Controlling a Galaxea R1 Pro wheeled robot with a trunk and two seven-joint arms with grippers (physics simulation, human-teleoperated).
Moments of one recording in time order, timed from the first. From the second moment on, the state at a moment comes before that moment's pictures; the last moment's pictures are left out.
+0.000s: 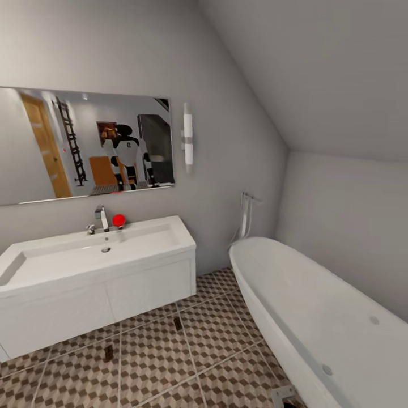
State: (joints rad) left arm -0.39 -0.04 -0.31 0.07 0.45 -0.30 0.17; right arm -0.49 0.02 -0.04 0.07 0.21 -0.21 -0.03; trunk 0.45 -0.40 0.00
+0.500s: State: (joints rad) left arm -0.39 -0.04 -0.31 0.07 0.45 -0.30 0.17; right arm -0.49 0.02 -0.04 0.07 0.21 -0.21 -0.03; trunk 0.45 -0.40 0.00
